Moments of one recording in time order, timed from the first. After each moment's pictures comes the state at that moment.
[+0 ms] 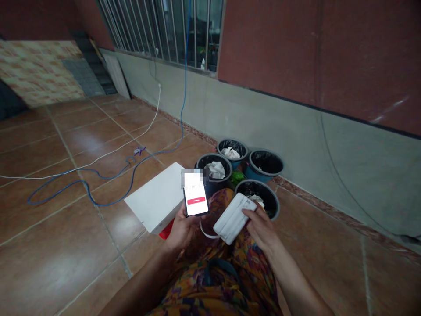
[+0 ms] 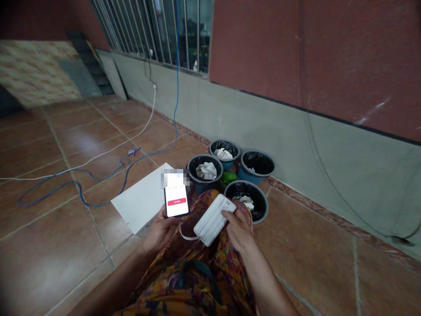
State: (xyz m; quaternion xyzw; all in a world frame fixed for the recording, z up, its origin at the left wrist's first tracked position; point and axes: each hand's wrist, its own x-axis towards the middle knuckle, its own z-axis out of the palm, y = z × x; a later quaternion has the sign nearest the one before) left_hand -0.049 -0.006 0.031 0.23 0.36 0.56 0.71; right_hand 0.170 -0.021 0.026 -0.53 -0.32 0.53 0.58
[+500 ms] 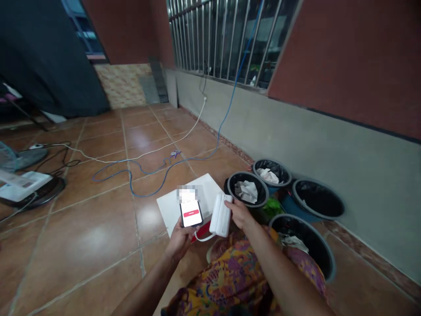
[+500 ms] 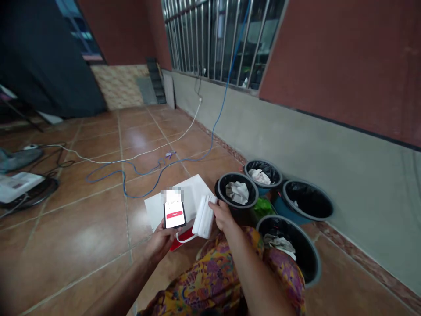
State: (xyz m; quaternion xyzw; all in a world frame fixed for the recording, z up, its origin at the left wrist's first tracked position) left_hand -0.136 0.013 -0.021 0.12 0.46 0.65 0.59; right_hand 0.045 0.136 -0.026 -0.46 -0.31 0.70 0.44
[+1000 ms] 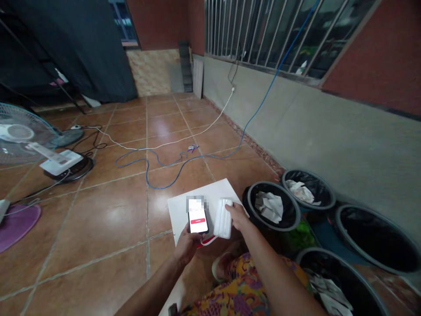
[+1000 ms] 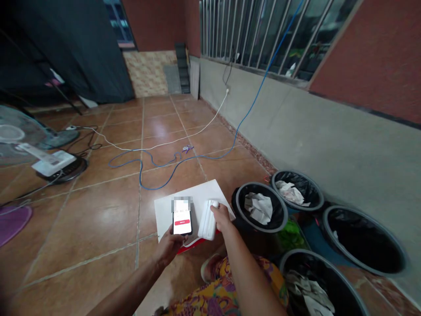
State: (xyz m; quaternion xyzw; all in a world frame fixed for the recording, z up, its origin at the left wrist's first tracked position) left_hand -0.157 0.042 -0.076 0.00 0.51 0.64 0.57; right_hand -0.024 0.202 -0.099 -0.53 -0.37 0.68 0.34
